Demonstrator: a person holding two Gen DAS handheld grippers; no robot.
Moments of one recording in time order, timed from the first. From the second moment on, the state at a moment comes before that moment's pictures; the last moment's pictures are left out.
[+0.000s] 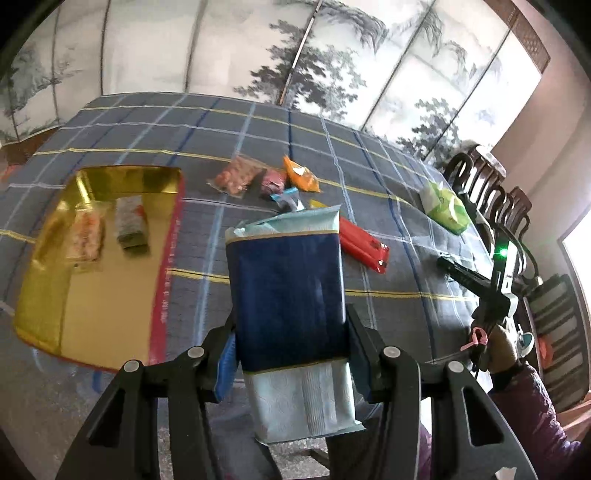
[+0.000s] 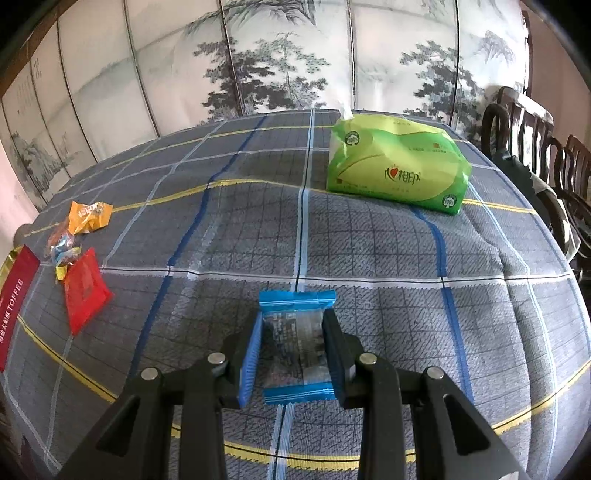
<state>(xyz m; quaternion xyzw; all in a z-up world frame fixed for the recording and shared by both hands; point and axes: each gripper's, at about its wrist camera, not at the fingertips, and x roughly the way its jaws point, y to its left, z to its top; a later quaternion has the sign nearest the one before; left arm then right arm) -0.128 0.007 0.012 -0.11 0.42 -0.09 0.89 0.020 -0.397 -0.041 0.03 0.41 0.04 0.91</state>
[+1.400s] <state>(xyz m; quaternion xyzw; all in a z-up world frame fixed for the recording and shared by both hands) -0.070 0.171 -0.054 -0.05 0.46 0.10 0.88 0.018 -0.392 -0.041 0.01 0.41 0.03 0.91</state>
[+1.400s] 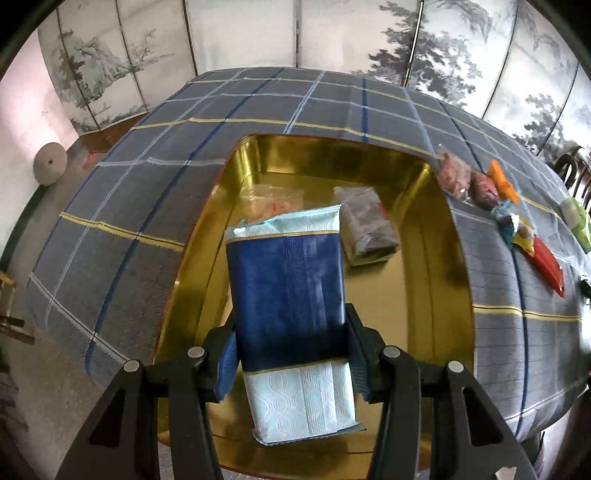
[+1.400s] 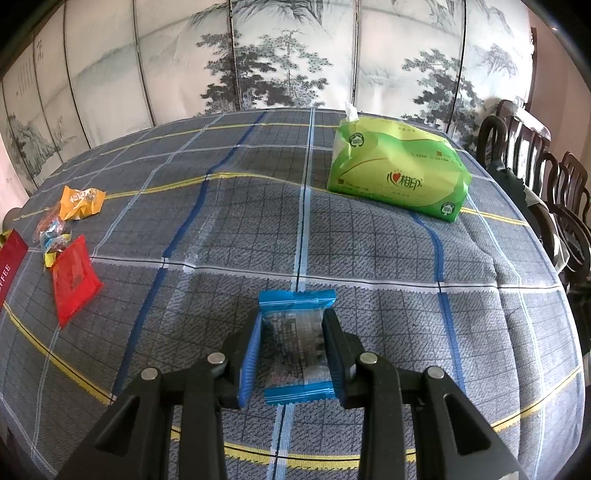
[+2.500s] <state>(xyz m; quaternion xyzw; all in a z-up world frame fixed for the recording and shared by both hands) -0.119 0.164 -0.028 -0.05 0.39 0.19 0.90 0.009 -0.388 -0.040 -0.02 0.41 0.03 0.91</state>
